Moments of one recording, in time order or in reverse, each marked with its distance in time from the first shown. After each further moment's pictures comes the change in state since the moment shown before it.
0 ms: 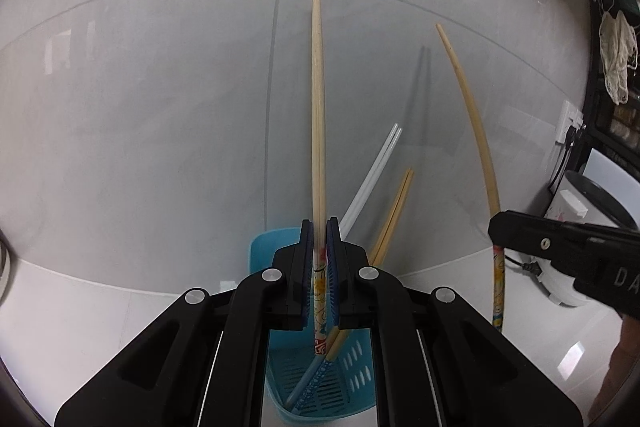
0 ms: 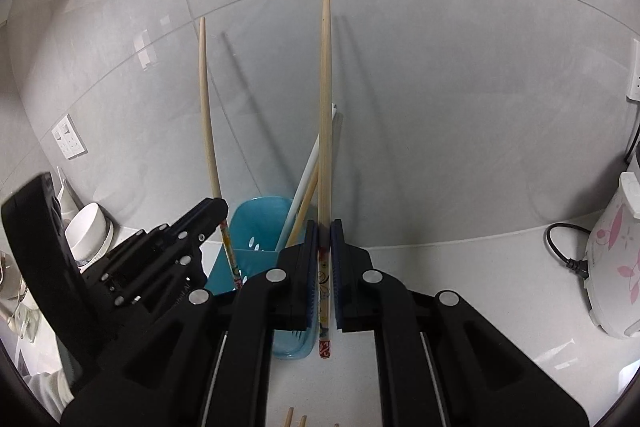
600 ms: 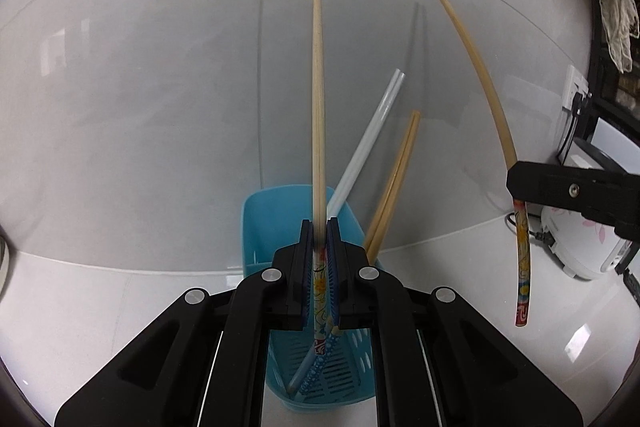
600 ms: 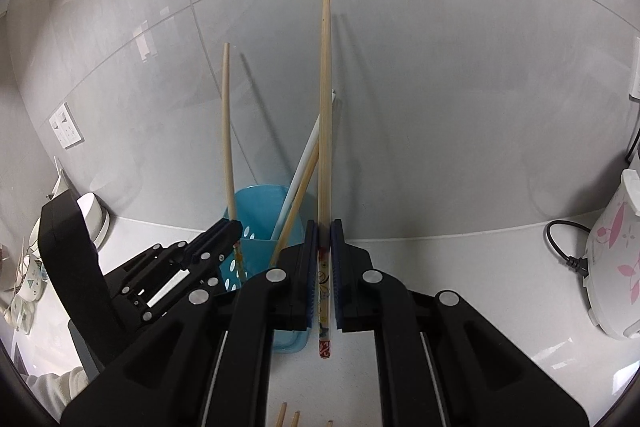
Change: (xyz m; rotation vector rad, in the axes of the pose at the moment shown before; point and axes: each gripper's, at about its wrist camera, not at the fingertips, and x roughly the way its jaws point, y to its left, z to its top) left arm 0.026 -0.009 -0.024 0.039 0.076 0.011; right arm 0.006 0.001 -0.002 -0.009 0.019 -0.006
